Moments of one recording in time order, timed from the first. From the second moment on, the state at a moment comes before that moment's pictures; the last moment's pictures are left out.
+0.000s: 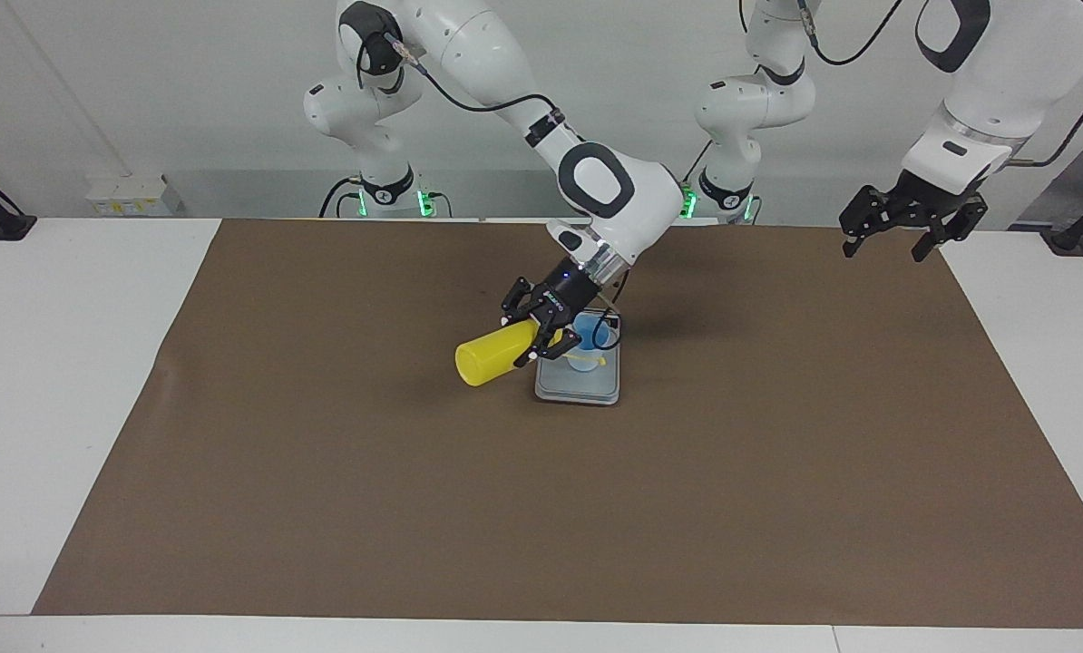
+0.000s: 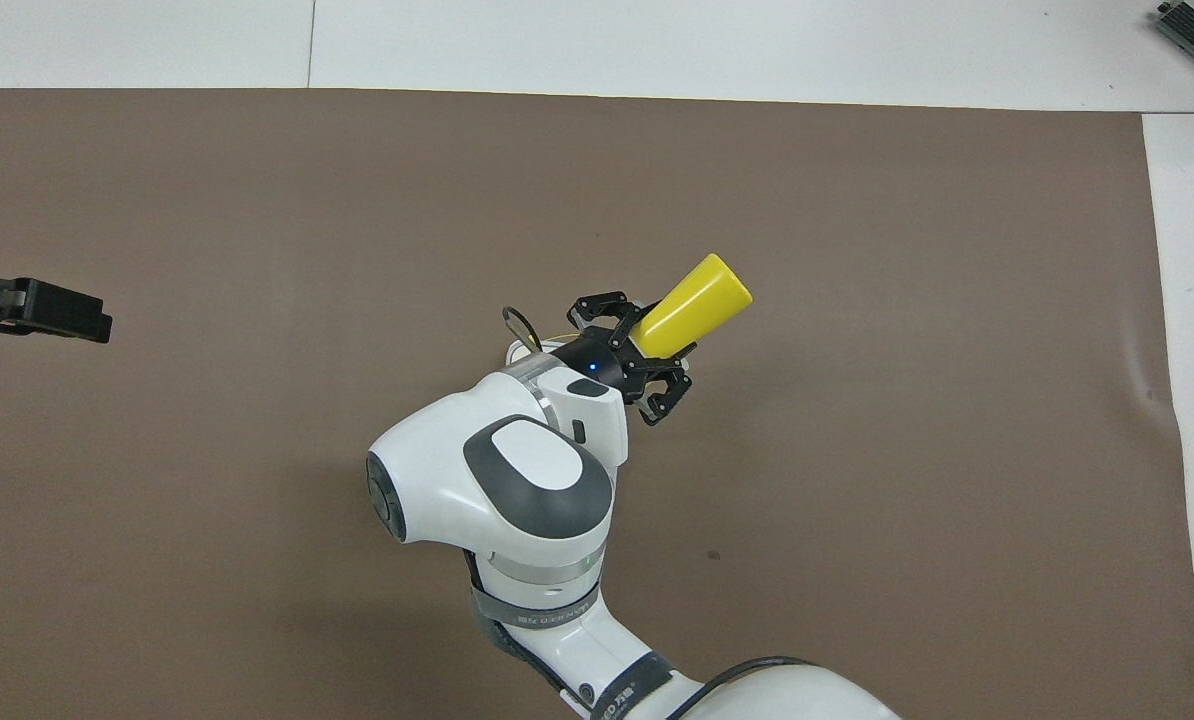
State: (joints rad) left arm 0.12 -0.02 -0.18 -1.58 -0.02 1.57 0.07; right arm 0.68 0.49 0.15 -1.55 -1.01 1.64 2.05
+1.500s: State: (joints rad) left arm 0.12 -0.02 -0.18 -1.58 -0.02 1.57 0.07; right arm 0.08 0.19 0.14 -1.54 0.05 1.67 1.68
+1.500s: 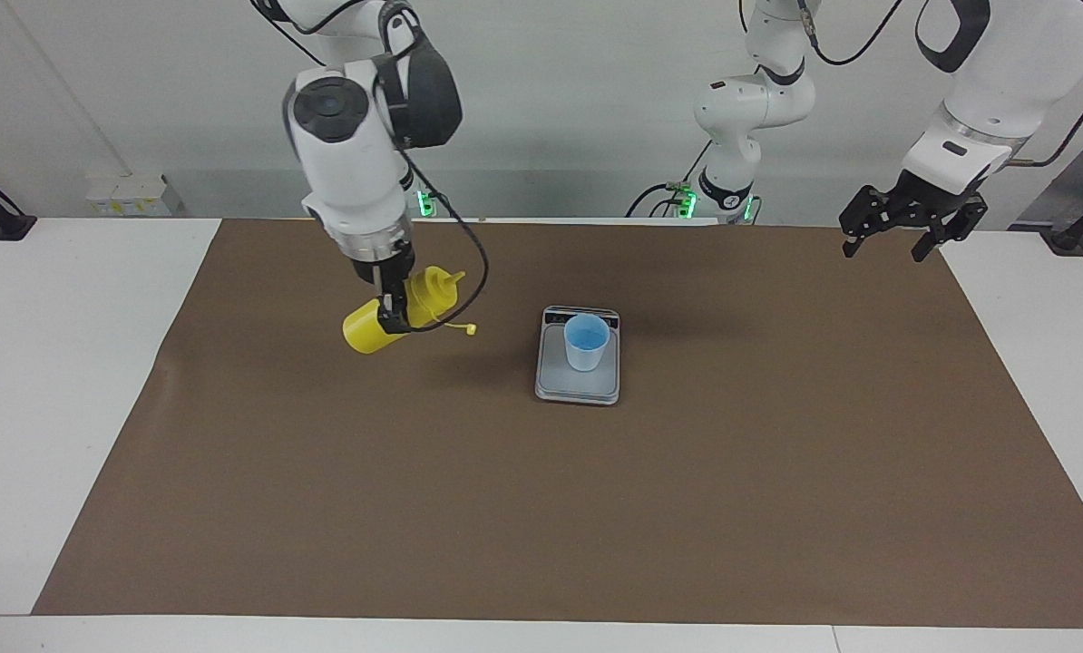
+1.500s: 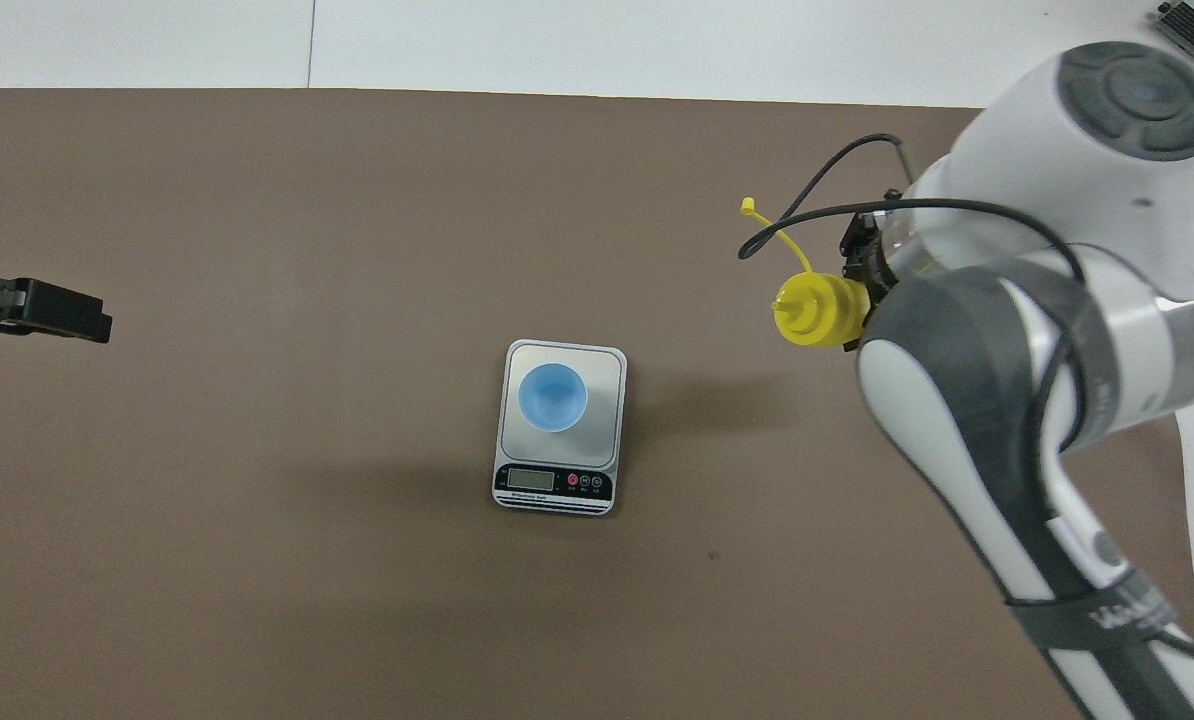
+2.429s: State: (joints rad) left arm 0.12 -0.02 -0.18 -1.58 -0.02 1.57 0.07; right arm -0.28 0.08 0.13 -1.89 0.62 1.70 1.24
